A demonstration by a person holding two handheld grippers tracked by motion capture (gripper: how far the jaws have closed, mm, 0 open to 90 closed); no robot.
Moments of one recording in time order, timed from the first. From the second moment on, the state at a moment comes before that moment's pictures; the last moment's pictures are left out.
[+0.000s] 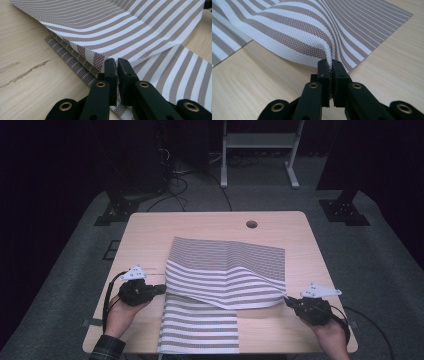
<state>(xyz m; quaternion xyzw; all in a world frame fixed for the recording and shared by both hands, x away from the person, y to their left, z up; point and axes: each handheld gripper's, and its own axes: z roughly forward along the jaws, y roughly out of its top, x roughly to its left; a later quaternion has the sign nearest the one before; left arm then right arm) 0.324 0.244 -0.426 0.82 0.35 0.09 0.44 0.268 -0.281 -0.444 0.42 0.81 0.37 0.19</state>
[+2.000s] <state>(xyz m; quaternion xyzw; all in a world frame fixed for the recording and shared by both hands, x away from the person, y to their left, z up) 0.457 0.244 -0.427 0.78 0.41 0.12 0.46 0.441 -0.265 -0.419 0.46 0.78 0.37 0.22</state>
